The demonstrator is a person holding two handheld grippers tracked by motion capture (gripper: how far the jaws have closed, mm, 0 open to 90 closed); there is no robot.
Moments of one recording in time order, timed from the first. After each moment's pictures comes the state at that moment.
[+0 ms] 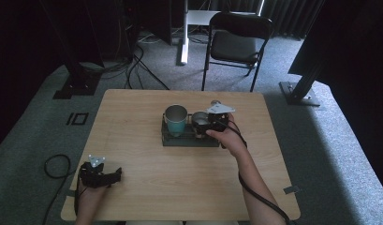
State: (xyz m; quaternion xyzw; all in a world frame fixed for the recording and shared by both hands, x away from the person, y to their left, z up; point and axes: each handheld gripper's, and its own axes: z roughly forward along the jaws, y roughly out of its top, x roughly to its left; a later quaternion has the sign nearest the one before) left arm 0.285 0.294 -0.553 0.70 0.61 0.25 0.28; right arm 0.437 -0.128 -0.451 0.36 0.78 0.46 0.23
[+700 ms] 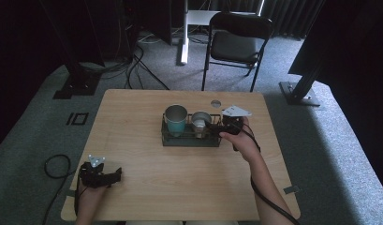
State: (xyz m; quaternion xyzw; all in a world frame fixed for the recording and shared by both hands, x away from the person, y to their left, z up) left arm 0.285 0.294 -0.553 0.70 0.61 0.25 0.28; right arm 0.420 -0.171 -0.445 0.37 0.76 0.47 0.25
